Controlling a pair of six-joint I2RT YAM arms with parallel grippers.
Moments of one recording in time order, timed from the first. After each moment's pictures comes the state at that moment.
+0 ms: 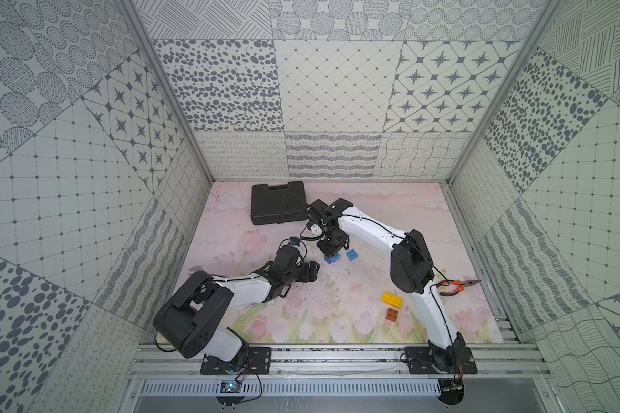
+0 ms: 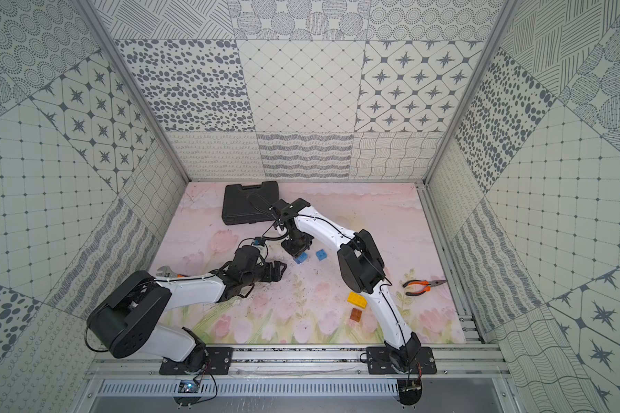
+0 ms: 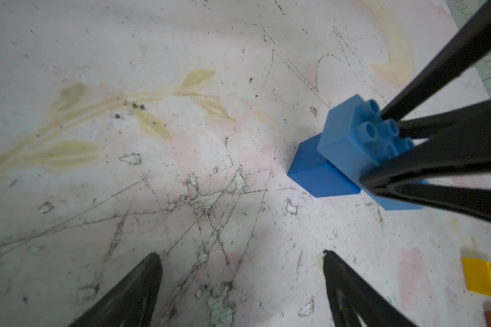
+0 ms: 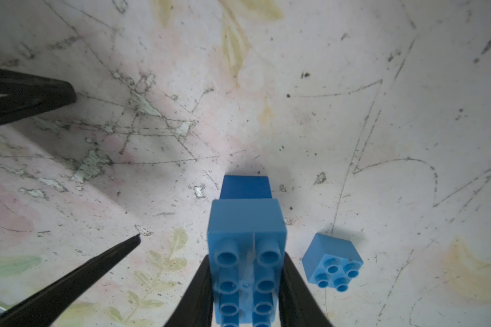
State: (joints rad) left arm -0.60 1.48 0.48 0.26 0.07 -0.49; right arm 0.78 2.30 2.08 -1.29 0.01 -0.06
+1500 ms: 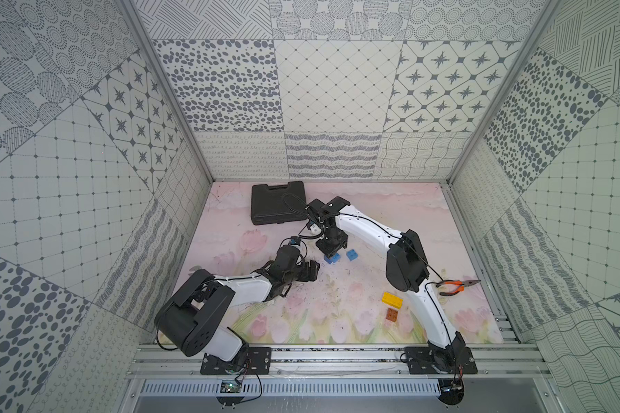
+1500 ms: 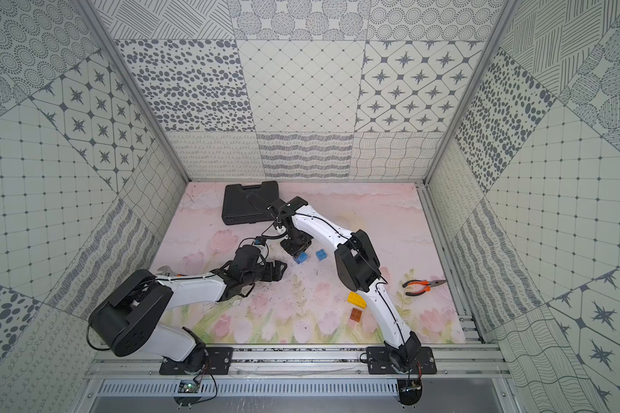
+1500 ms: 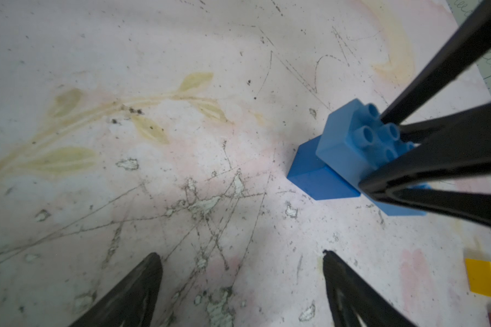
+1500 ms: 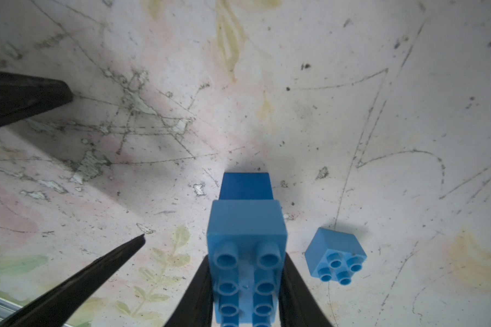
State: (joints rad) left arm -0.60 1.49 0.49 0.26 0.07 -0.48; right arm 0.78 2.36 2.18 -1.38 0.01 -0.03
